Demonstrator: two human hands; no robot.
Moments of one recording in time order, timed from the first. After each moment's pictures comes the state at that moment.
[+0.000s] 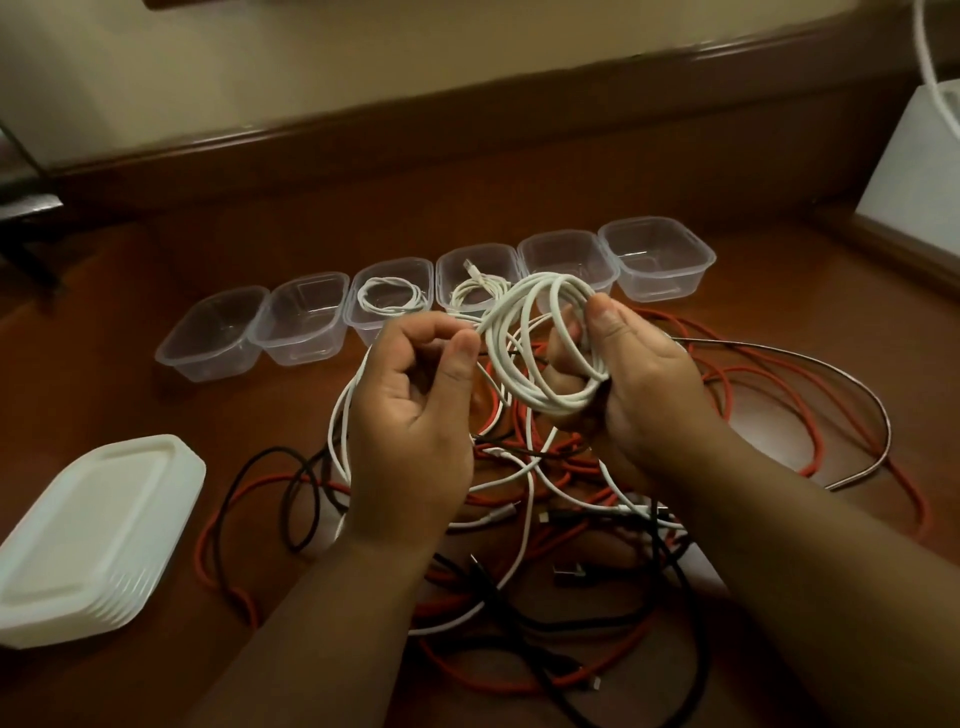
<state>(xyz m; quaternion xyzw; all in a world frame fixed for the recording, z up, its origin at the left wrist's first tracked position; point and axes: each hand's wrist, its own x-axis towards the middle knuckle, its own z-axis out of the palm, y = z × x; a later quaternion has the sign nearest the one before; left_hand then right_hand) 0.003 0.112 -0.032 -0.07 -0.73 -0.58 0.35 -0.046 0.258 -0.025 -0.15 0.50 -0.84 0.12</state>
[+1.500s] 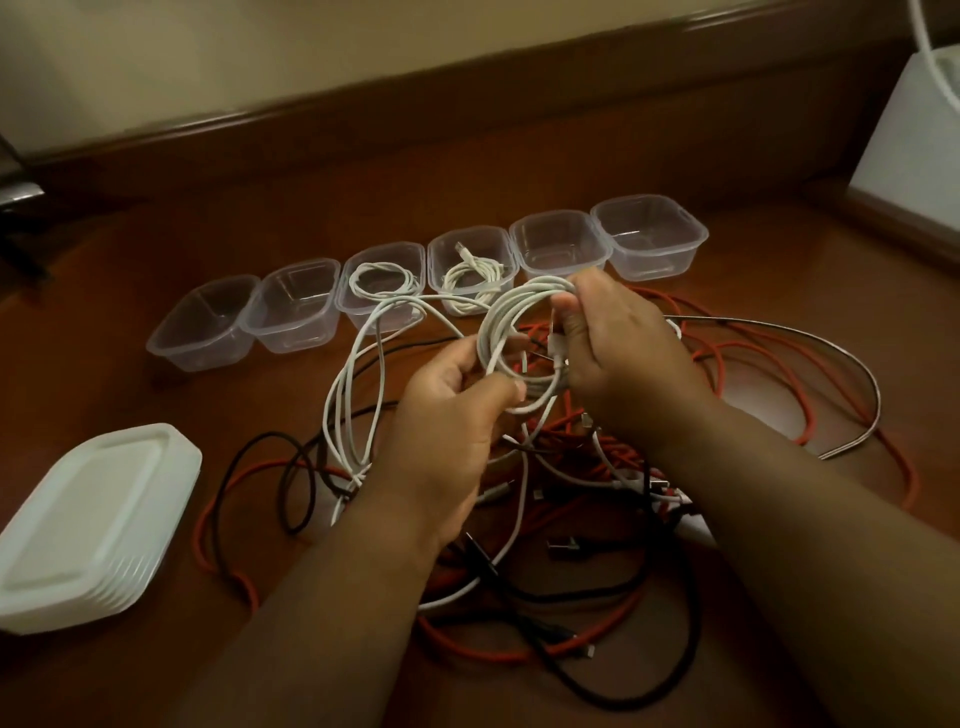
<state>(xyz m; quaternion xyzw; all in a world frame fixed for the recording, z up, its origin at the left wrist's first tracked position) 0.005 0.126 -0.031 0.03 -0.67 -0.74 0.05 -0.063 0.267 -0.038 -0.27 0.85 -0.40 -0.23</state>
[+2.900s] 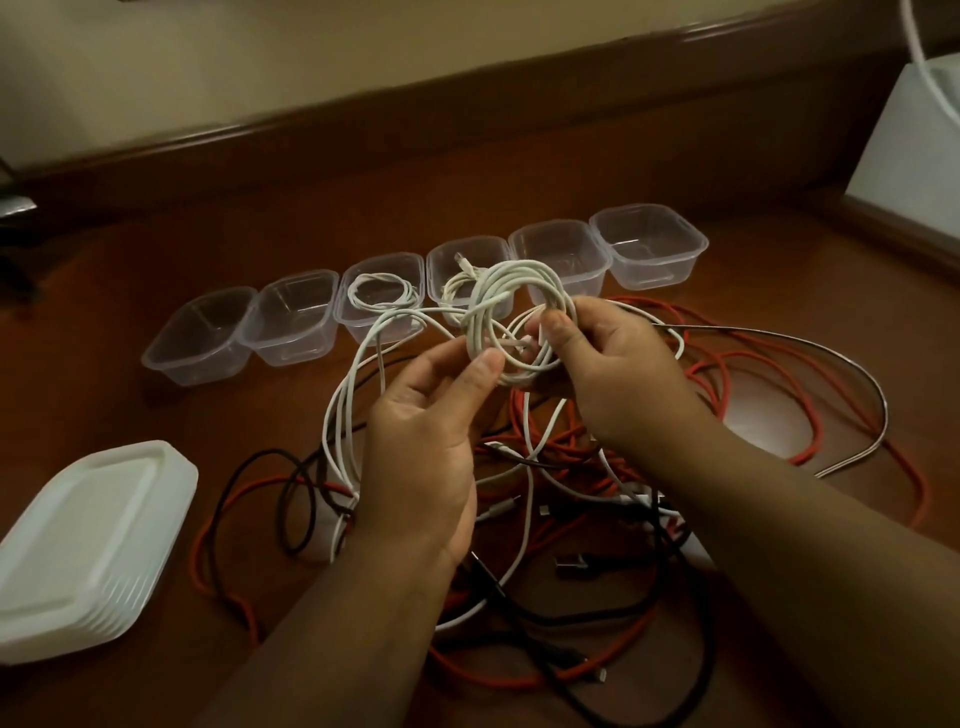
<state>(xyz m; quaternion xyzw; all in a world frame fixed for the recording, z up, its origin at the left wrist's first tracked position) 0.006 0.131 -0.030 0.05 -0.56 -0.81 0.17 -0.052 0.255 -0.032 -0.17 0.72 -0.67 -0.02</state>
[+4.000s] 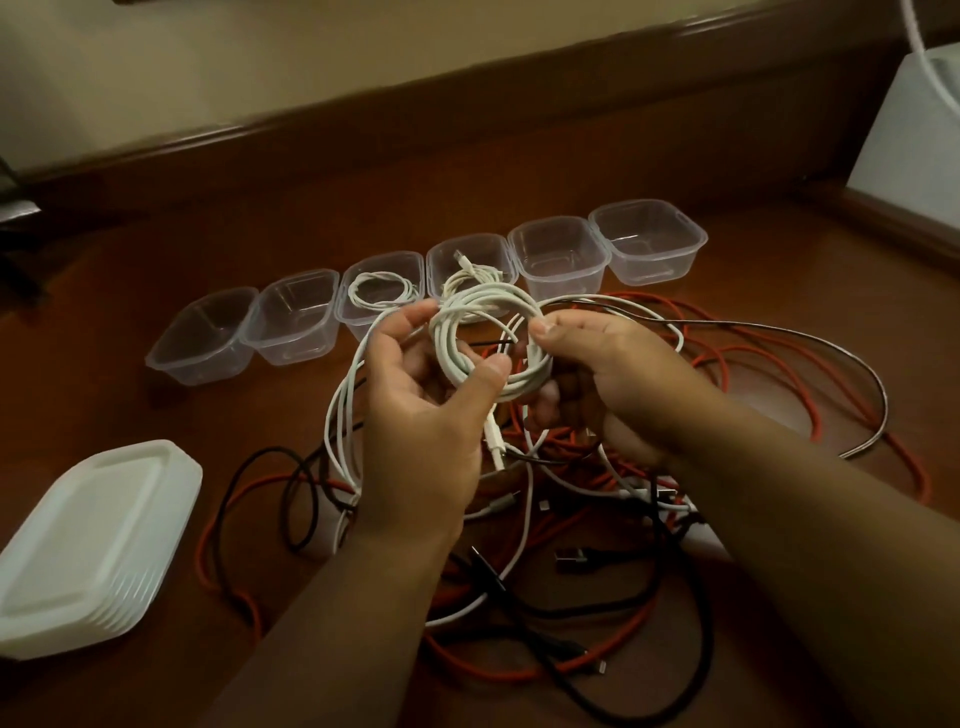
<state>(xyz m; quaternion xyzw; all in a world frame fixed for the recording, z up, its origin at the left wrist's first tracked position) 0.003 0.123 -0.033 0.01 -0.66 -0.71 0.25 -0.055 0.261 -0.022 -0.14 0.61 -0.75 0.22</state>
